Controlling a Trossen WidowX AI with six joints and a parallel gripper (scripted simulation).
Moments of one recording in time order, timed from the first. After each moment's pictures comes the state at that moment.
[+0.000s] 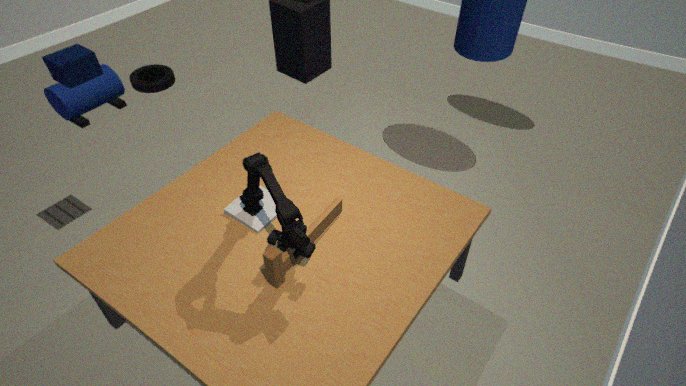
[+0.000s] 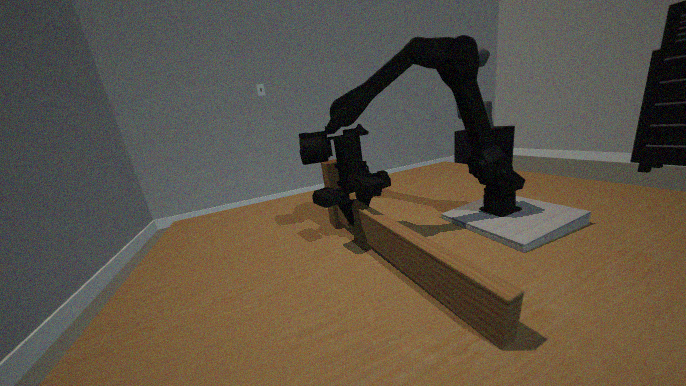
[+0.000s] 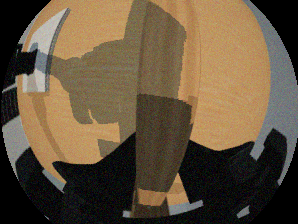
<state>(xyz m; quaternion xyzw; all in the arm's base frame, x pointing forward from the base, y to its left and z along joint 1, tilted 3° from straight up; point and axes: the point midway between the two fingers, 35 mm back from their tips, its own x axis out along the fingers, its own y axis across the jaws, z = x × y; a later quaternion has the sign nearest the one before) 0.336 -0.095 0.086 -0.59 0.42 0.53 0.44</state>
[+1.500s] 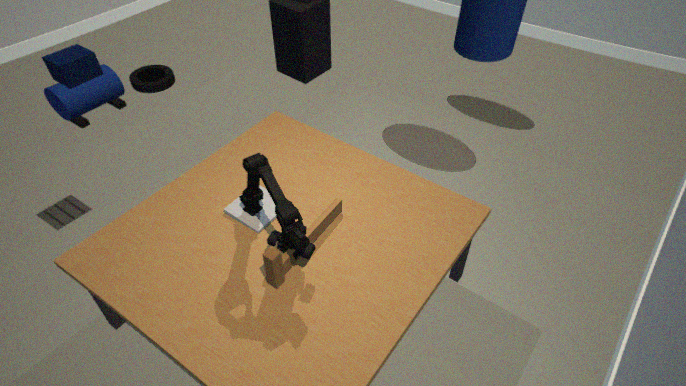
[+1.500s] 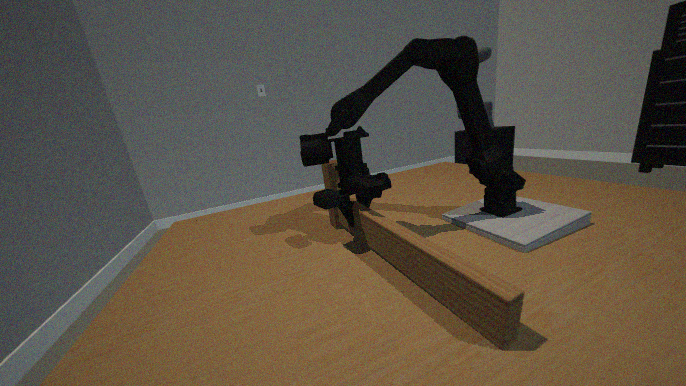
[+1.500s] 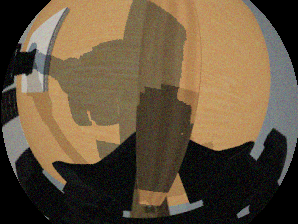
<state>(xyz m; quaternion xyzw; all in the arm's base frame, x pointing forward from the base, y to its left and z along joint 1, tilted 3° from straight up) 0.337 -0.096 0.083 -0.59 0.42 0.53 0.45</state>
